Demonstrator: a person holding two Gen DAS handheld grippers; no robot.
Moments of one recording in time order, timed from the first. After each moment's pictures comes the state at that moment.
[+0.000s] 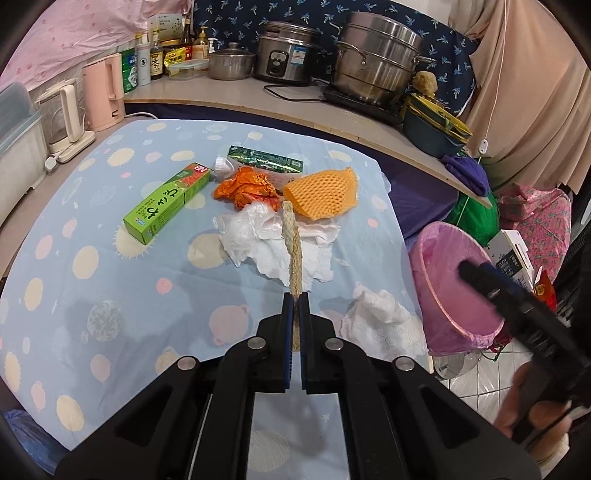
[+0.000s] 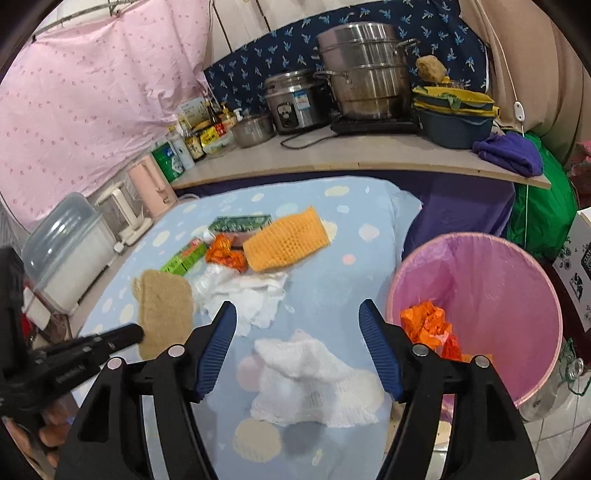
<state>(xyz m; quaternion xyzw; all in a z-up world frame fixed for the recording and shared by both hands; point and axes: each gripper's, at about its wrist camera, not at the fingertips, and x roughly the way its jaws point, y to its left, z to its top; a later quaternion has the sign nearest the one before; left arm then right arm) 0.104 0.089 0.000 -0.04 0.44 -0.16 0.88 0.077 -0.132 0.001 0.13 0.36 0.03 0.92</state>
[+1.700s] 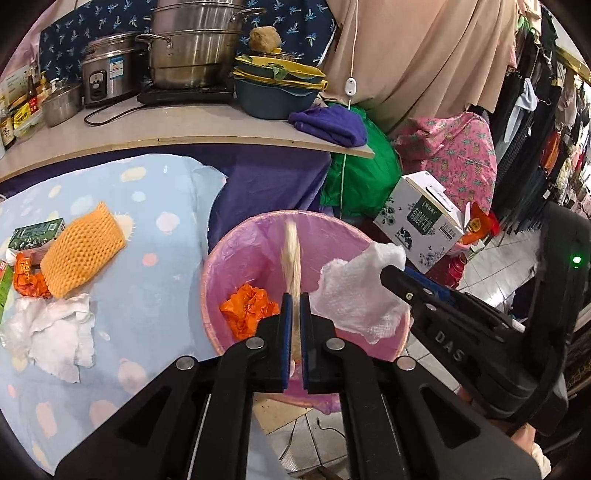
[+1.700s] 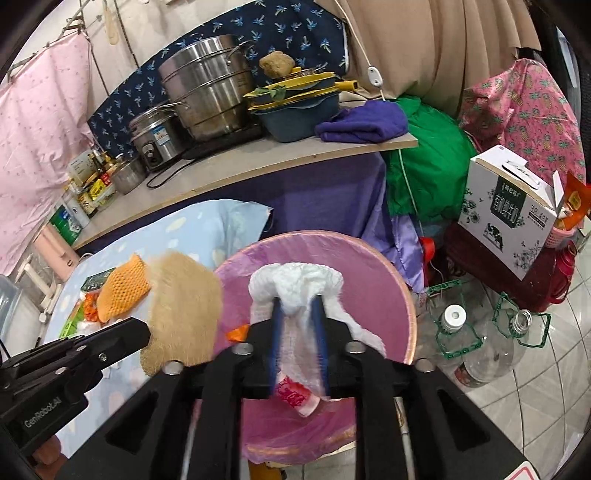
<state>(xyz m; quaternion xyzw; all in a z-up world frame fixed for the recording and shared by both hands) 0.119 -0.158 -0.007 0.04 0.42 -0.36 0.83 0.048 -0.314 -0.024 0.20 0.34 -0.16 0.90</state>
